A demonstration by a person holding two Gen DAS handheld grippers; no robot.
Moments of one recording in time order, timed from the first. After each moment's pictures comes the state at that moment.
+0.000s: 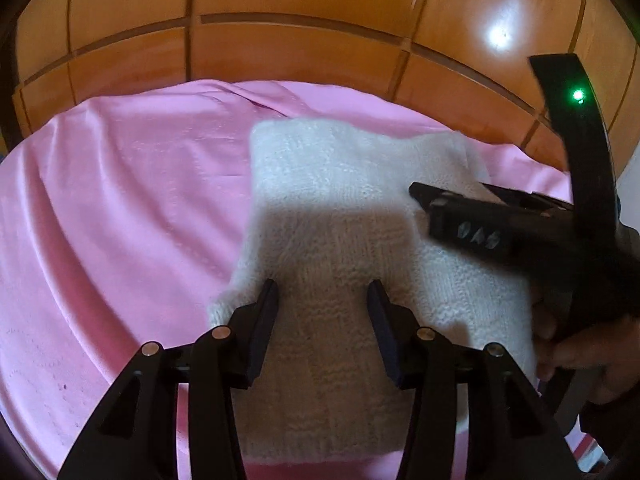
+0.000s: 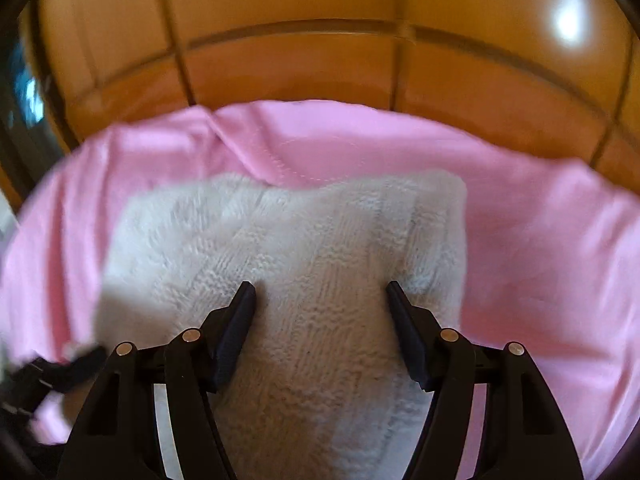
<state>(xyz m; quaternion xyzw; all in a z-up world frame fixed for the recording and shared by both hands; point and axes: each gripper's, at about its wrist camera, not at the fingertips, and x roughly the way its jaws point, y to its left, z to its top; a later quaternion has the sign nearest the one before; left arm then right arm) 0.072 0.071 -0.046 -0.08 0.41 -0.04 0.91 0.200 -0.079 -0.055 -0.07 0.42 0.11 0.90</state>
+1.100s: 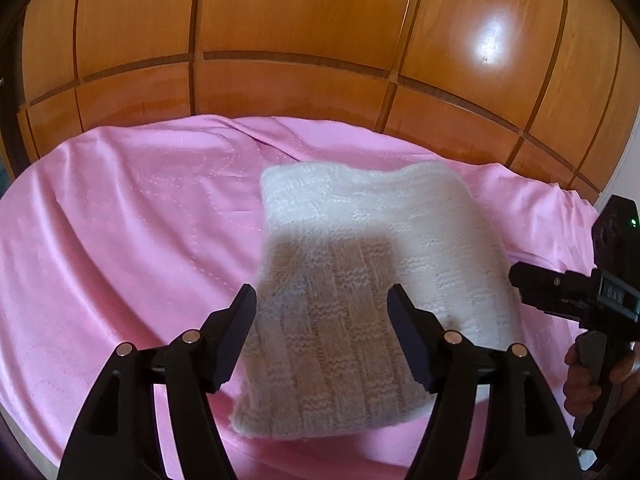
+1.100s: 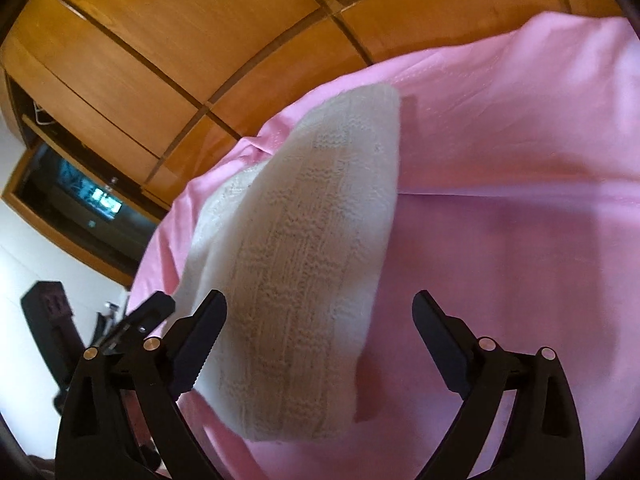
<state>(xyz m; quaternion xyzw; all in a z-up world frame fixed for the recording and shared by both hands) 0.052 0.071 -0.005 -0.06 0.38 -0.05 0.92 0.144 -0.214 -0.070 0.25 0.46 0.24 0.82</state>
